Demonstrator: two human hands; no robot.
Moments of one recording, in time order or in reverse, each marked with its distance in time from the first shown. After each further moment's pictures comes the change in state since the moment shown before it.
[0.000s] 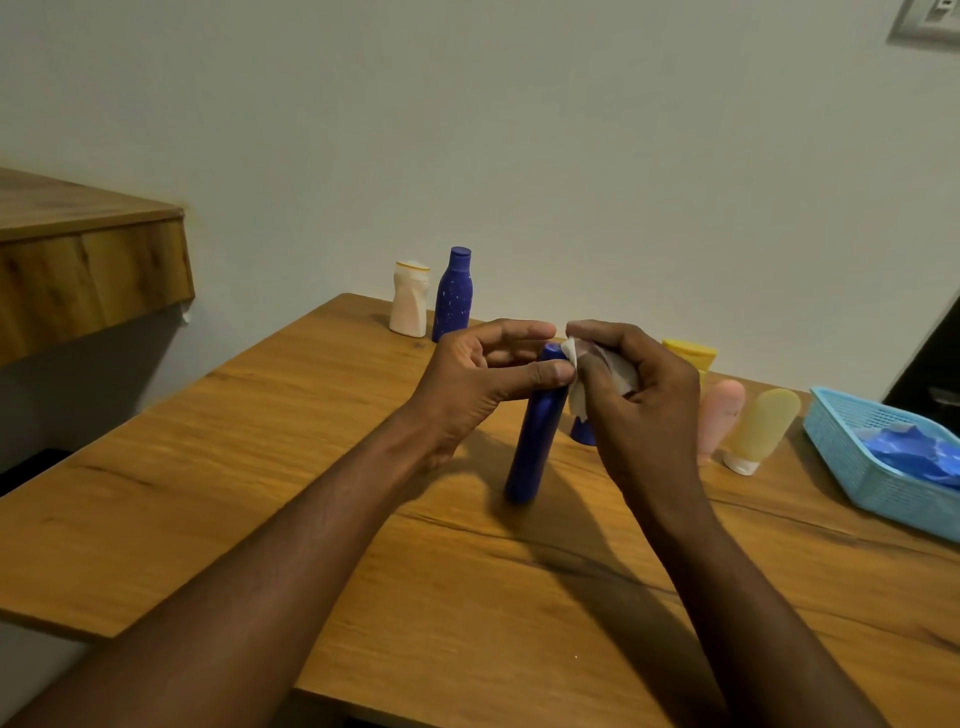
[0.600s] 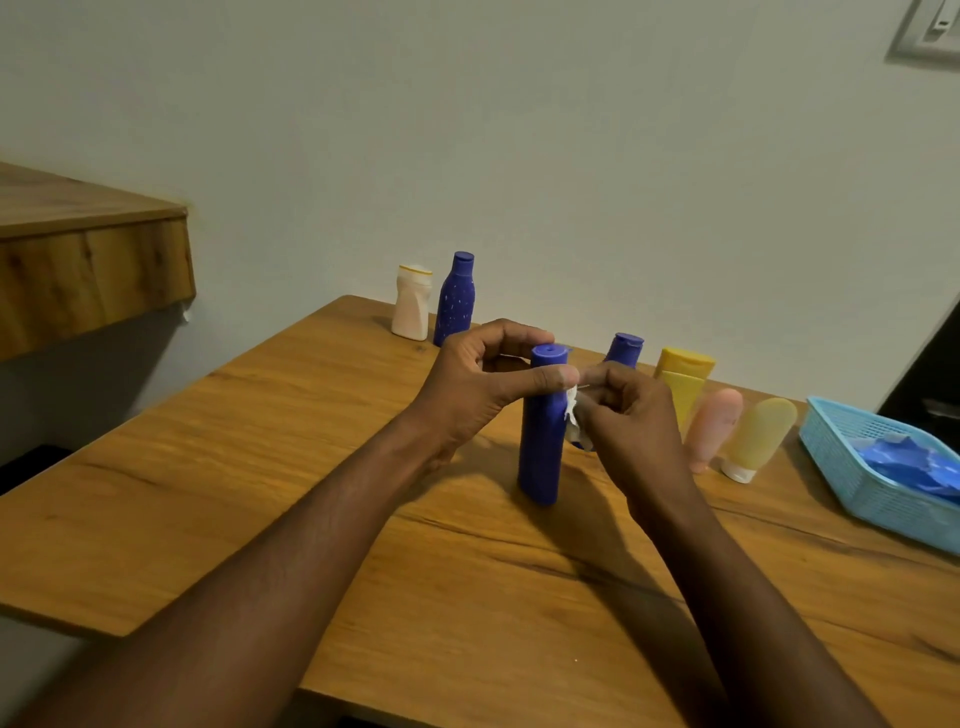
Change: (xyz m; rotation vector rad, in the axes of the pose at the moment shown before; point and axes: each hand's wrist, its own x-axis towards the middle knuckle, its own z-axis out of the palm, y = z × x) left_hand 0.001 -0.002 -0.001 0.136 0.071 0.066; right_hand 0.001 0.022 0.000 0.055 -0.198 0.329
